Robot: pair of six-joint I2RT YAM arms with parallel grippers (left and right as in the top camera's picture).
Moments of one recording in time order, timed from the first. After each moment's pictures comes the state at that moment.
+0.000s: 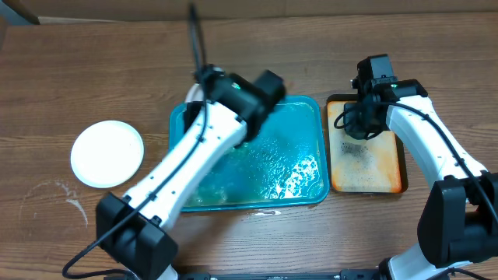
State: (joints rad) left arm -0.60 1.80 1.73 -1.59 -0.86 -0.84; right arm 0.14 1.76 1.31 -0.87 0.06 0.14
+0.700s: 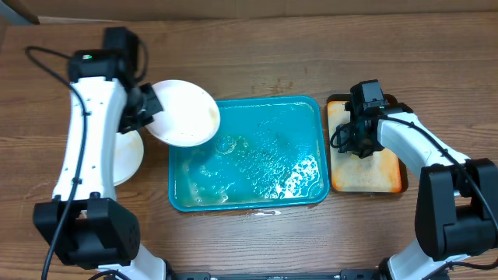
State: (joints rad) left arm 0.06 1.78 1.73 -1.41 -0.07 -0.46; right arm 0.14 1.80 1.09 -0.68 0.05 0.11
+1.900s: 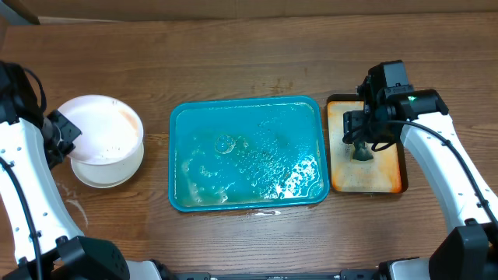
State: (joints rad) left arm 0.51 1.60 1.63 -1.39 -0.15 -0.39; right arm 0.14 1.58 1.27 -1.01 -0.02 0.12
